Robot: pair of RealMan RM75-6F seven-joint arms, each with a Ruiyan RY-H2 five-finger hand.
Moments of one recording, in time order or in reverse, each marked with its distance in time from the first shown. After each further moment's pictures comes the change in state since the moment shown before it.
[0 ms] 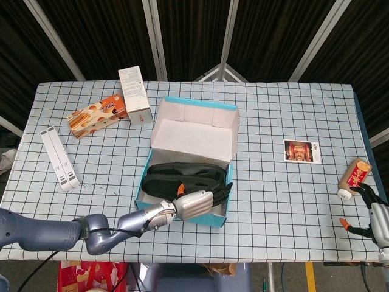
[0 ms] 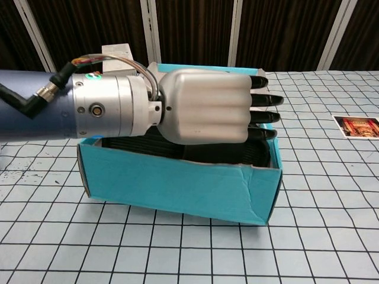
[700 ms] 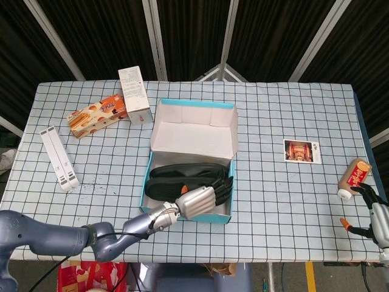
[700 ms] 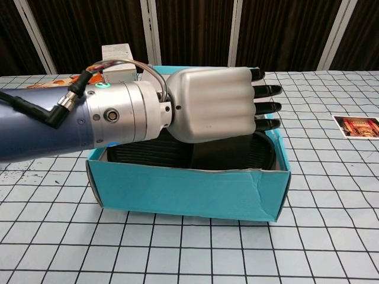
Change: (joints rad) left arm 0.024 -0.072 -0.007 -0.005 -0.149 0.106 0.059; right arm -0.002 0.000 0.000 0.000 -0.003 0.005 0.004
